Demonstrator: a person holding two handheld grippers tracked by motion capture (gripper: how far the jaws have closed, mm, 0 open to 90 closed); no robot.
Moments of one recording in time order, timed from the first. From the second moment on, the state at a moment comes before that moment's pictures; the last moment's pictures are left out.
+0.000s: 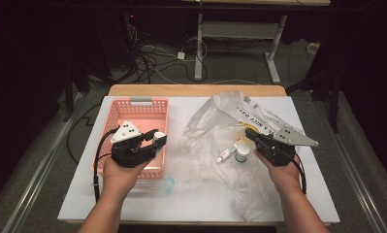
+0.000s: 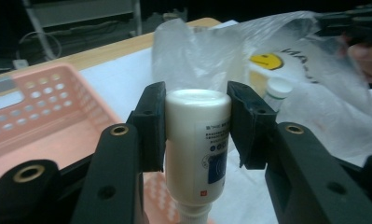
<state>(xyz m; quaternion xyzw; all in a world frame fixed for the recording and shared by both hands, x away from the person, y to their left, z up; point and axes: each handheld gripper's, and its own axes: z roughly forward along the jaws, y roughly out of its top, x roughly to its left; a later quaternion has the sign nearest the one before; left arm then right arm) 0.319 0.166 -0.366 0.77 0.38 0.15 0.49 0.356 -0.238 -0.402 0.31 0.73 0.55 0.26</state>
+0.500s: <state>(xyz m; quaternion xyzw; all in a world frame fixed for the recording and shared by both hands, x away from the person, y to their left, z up) 0.323 0.109 -0.377 0.79 0.34 0.12 0.50 0.356 -0.238 -0.403 0.31 0.73 0.55 0.26</state>
